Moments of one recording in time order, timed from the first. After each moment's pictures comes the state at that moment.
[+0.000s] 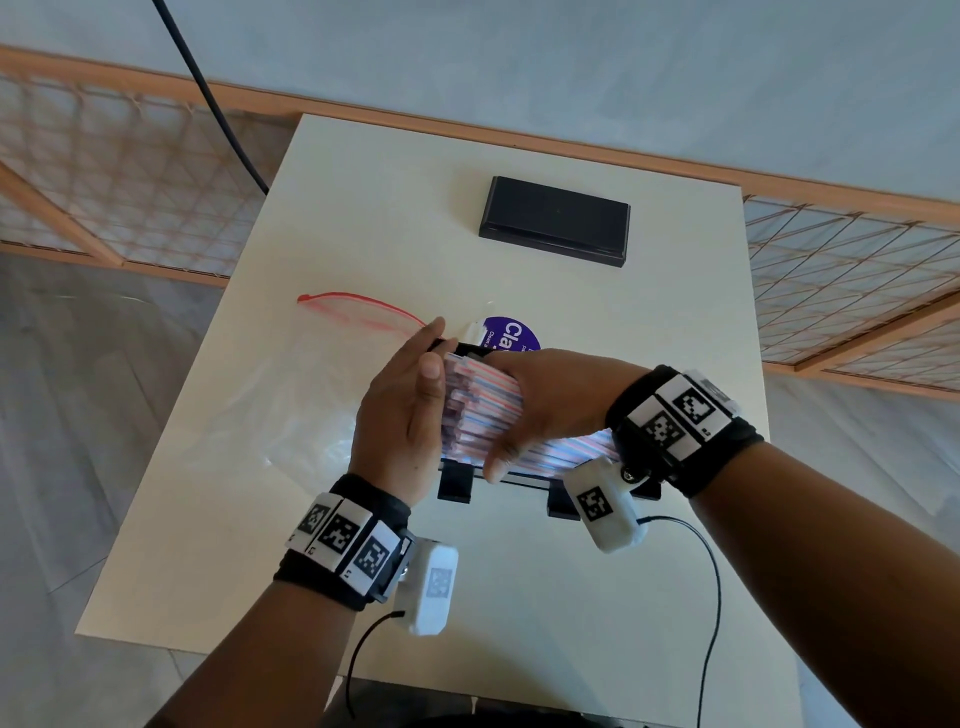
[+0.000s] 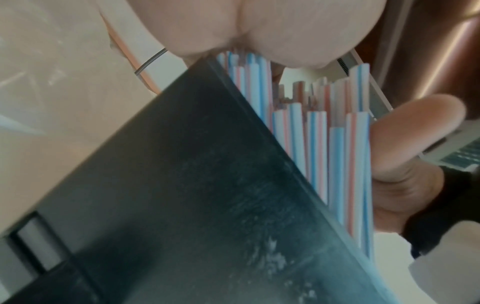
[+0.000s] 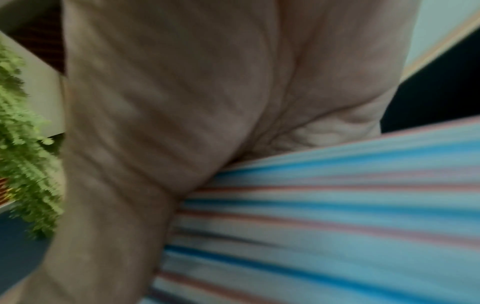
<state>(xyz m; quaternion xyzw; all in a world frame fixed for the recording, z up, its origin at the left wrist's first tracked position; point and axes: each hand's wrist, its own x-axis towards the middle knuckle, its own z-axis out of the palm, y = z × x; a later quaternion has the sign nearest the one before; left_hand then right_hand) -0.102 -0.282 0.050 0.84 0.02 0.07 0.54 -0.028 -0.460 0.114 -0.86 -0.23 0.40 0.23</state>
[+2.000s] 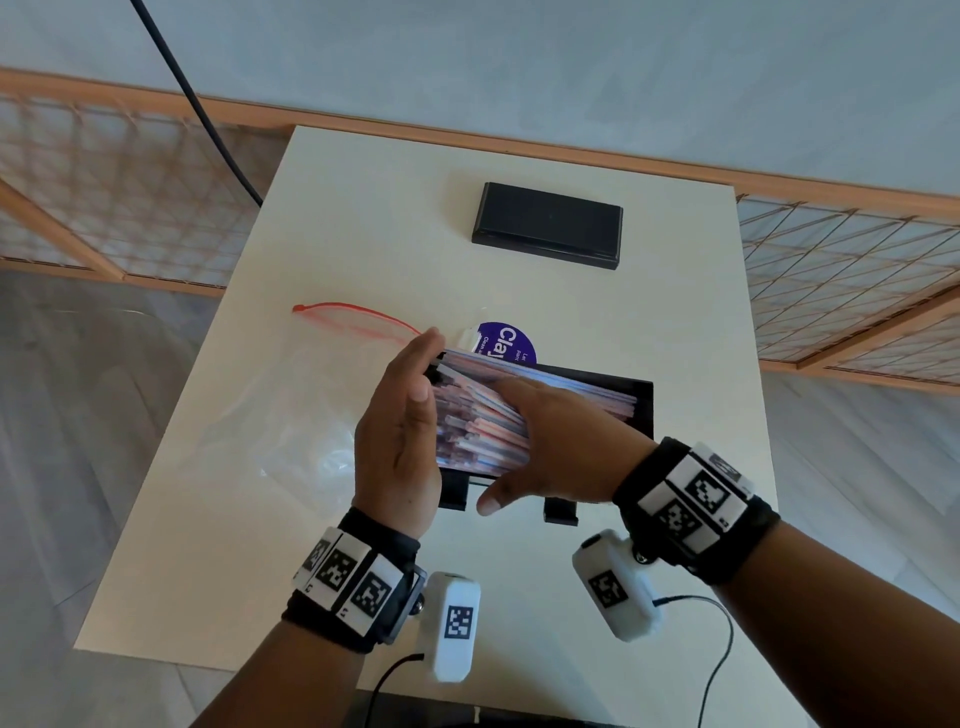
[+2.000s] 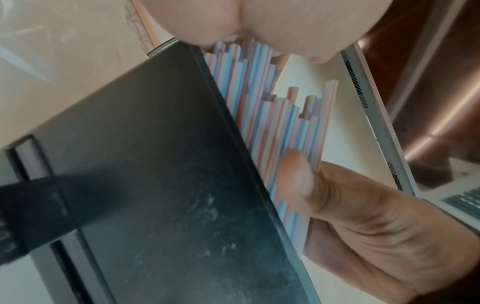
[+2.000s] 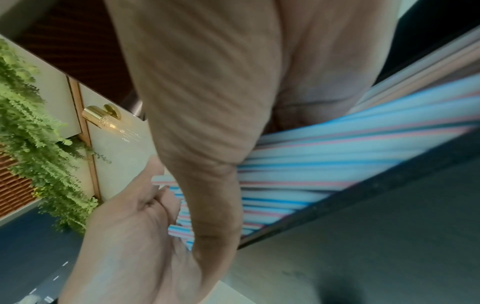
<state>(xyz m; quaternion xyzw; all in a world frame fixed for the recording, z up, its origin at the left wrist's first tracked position) -0.121 -0.298 0.057 0.77 0.05 0.11 0.63 -0.070 -0.475 0.093 -0.90 -0.20 0.30 0.26</state>
